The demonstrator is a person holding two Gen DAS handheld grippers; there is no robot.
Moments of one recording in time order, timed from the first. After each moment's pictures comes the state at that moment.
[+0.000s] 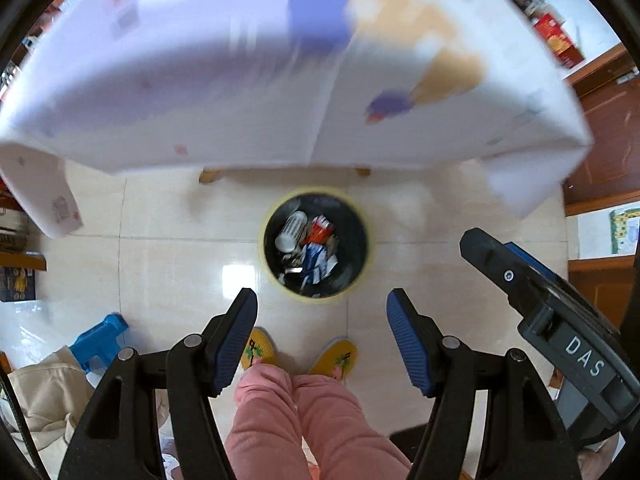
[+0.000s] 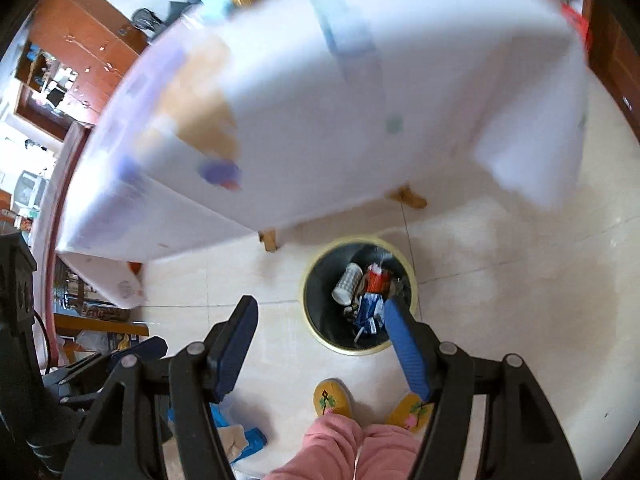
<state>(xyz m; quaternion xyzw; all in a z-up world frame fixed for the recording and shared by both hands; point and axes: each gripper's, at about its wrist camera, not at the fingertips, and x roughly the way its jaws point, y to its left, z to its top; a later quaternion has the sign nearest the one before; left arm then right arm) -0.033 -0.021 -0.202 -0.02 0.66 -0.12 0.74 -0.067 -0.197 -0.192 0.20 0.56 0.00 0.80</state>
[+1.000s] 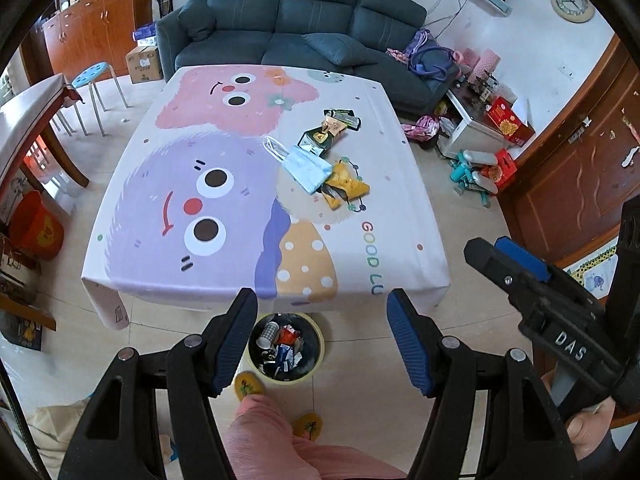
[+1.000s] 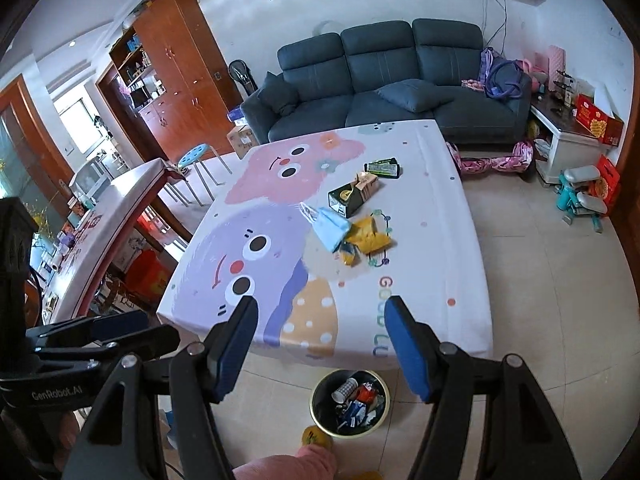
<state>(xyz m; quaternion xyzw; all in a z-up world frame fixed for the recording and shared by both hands) 0.005 -0.026 0.057 -0.06 0.53 -0.14 0.84 -0.017 -0.229 0.055 0.10 0.43 0.08 0.89</state>
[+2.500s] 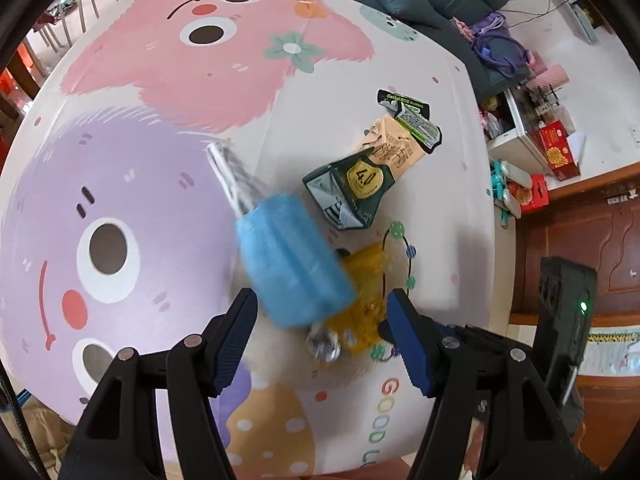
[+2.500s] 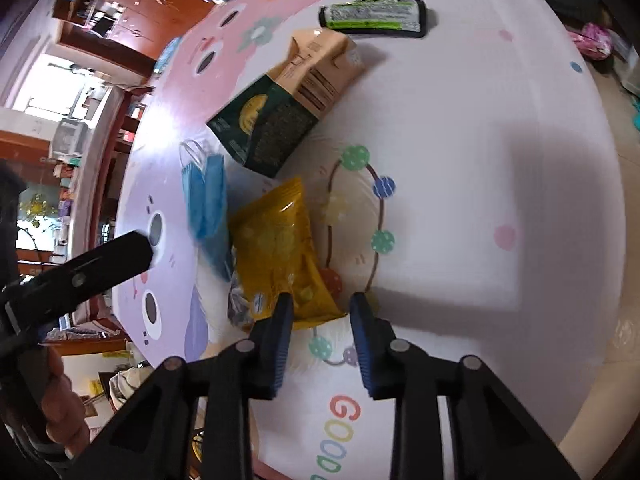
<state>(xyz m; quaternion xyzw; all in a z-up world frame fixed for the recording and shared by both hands) 0.279 -0.091 -0.112 -0.15 0.64 -0.09 0.75 0.231 -0.273 -0.149 0.16 0.66 0.17 0.71</state>
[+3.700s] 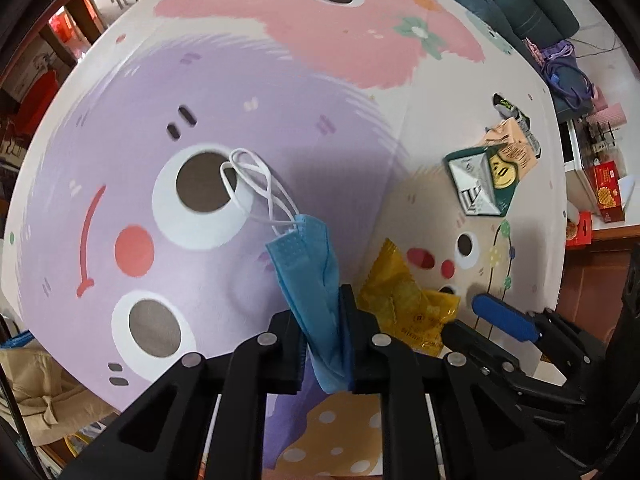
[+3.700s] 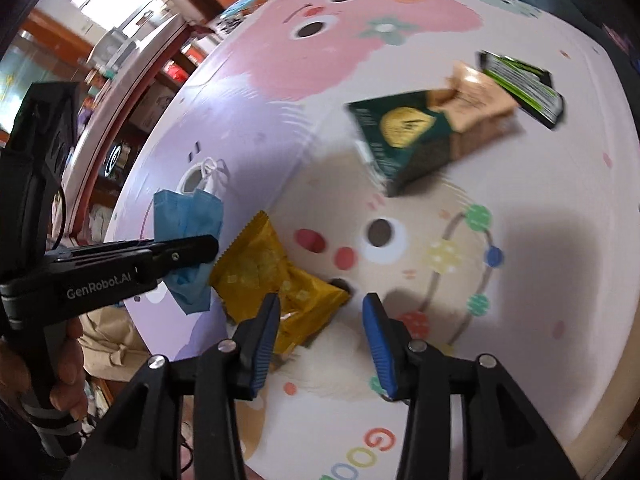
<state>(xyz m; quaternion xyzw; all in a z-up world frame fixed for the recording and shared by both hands) 0.247 -0.025 -0.156 -0.17 0.67 0.02 0.72 0.237 -0.192 -0.133 -0.01 0.63 0.27 0.73</state>
